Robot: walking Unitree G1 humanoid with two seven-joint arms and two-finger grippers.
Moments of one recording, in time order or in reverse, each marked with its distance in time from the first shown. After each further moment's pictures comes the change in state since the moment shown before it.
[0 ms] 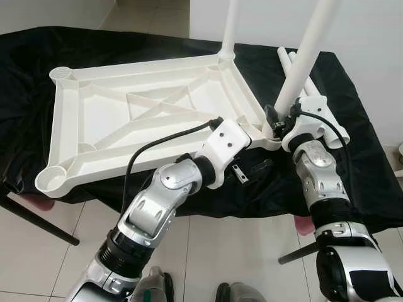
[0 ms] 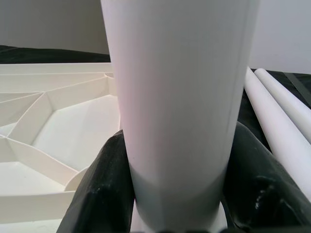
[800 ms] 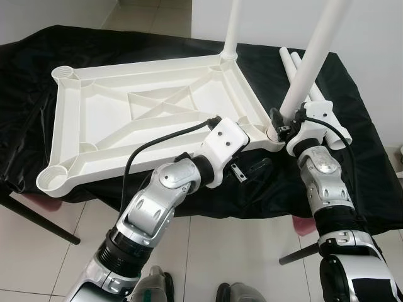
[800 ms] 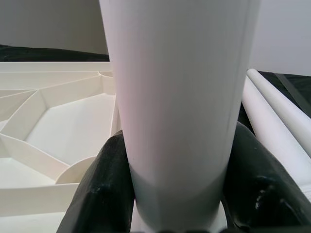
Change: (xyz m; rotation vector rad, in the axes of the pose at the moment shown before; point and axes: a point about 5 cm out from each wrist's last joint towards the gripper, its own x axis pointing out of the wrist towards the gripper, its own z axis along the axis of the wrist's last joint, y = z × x) left arm -0.001 0.002 0.000 -0.001 -0.001 0.007; right arm -0.011 -0.006 -0.003 0.001 -0.010 -0.026
